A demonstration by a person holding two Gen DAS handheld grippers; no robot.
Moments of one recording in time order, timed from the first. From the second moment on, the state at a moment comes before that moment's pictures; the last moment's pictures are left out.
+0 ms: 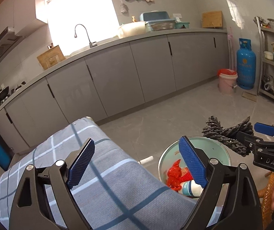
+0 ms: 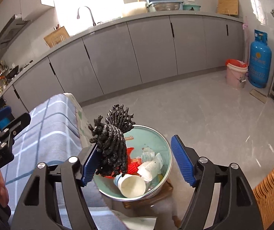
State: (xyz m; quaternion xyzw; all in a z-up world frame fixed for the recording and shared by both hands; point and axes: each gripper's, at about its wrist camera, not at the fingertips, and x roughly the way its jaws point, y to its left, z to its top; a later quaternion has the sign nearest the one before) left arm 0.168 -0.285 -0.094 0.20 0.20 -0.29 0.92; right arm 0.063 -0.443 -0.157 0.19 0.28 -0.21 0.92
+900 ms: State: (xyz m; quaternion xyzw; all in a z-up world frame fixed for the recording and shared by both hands) left arm 0.159 -0.226 -0.080 0.17 0.22 -0.26 0.93; right arm 0.097 -0.433 -0.144 0.16 0.30 -0.22 0.91
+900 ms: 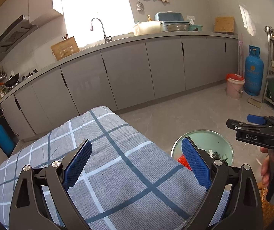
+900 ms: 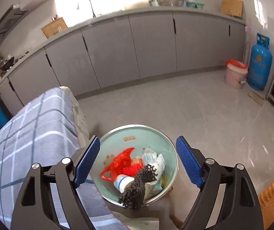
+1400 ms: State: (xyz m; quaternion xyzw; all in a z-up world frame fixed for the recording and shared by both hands) left arm 0.123 -0.204 -0.041 0.15 0.19 -0.28 0.93; right arm 0.032 -0.376 -0.069 0.12 0.20 -0.24 0.94
